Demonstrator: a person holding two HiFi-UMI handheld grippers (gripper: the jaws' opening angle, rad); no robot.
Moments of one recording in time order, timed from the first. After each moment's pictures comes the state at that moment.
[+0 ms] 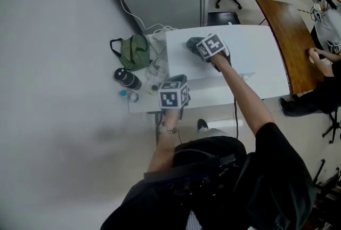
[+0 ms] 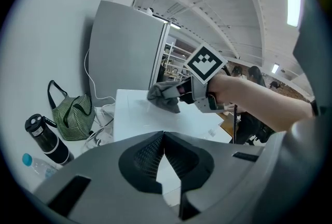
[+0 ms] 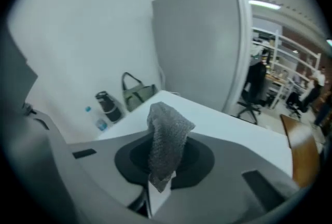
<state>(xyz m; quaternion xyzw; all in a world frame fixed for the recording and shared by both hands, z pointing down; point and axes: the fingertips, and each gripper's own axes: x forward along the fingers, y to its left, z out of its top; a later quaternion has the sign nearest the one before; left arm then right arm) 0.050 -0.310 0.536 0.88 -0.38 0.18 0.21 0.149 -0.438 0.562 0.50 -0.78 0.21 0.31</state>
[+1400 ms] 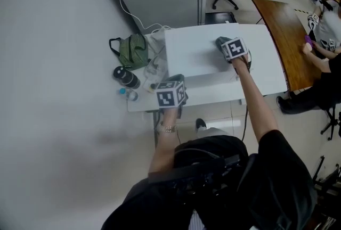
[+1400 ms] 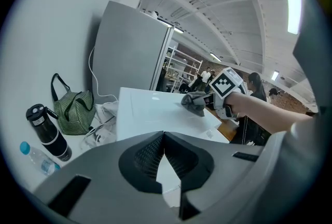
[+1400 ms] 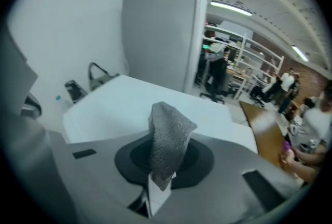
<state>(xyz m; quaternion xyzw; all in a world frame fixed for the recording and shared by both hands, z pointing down) 0.036 -0.297 0.536 0.88 -0.38 0.16 0.23 0.273 -0.380 0.572 0.61 -0.69 0.22 0.32</state>
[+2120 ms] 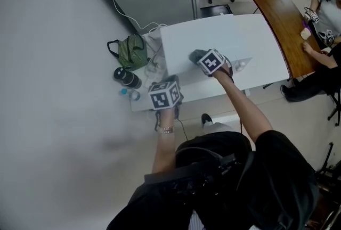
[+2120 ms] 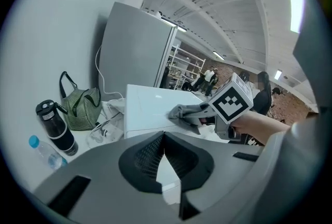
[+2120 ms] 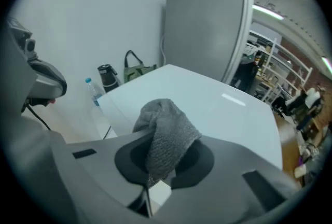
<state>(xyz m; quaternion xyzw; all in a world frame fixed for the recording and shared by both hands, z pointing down) 0.009 -0.286 0.540 0.87 -0.40 0.17 0.23 0.158 -0.327 0.619 0.53 -0.71 0.21 0.41</state>
